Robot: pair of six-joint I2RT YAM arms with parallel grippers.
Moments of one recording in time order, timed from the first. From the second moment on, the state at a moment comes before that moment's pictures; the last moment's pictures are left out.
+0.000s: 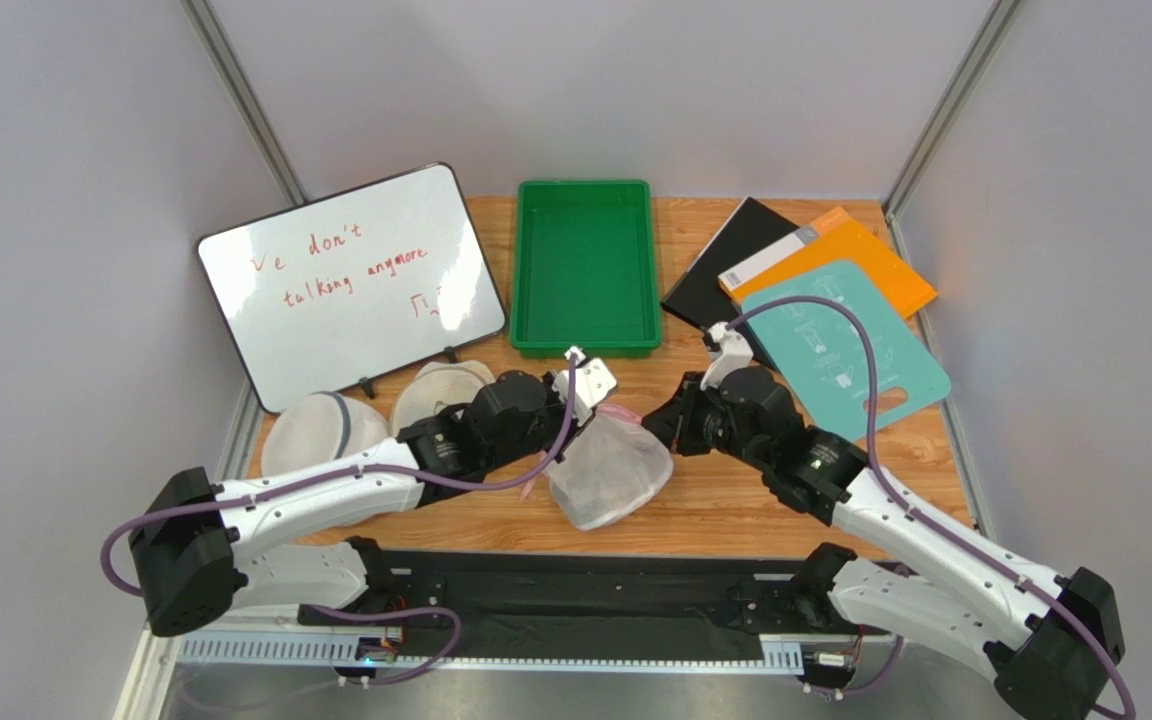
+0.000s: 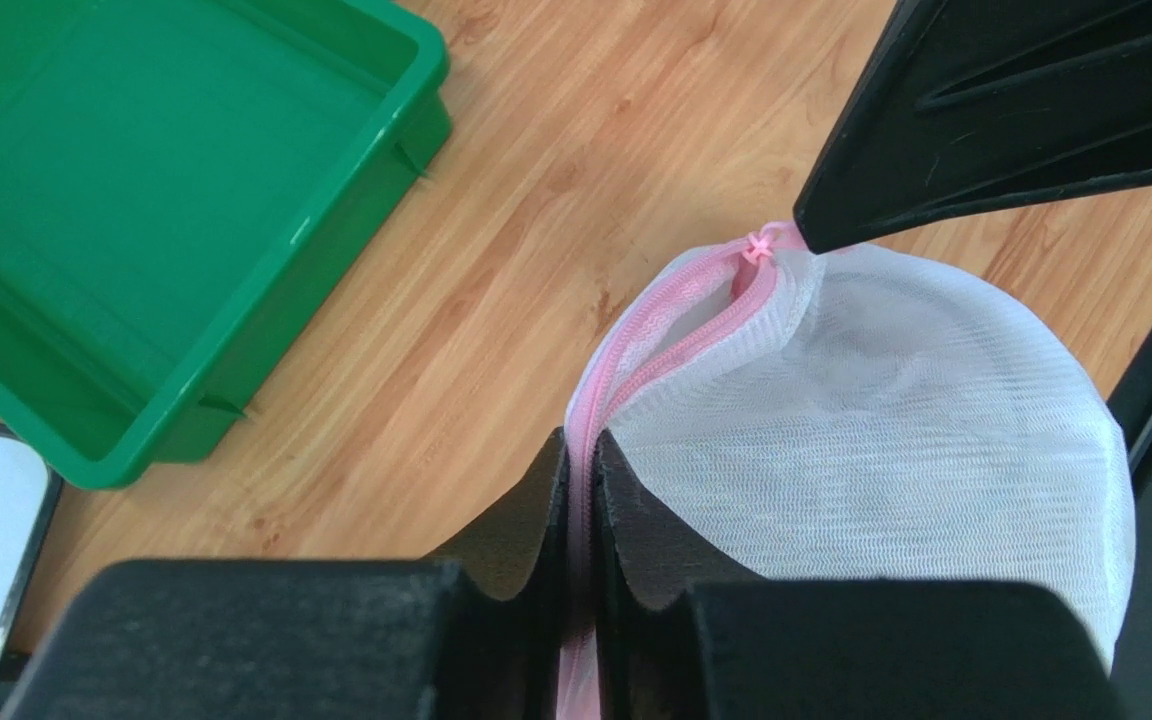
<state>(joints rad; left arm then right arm) -1.01 1.17 0.73 0.01 -0.10 0.10 0.77 0.88 0.64 -0.25 0.00 0.68</state>
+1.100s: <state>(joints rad) -1.07 1.27 0.86 -0.13 0.16 -0.08 0.86 0.75 0.54 -0.25 -0.06 0.75</state>
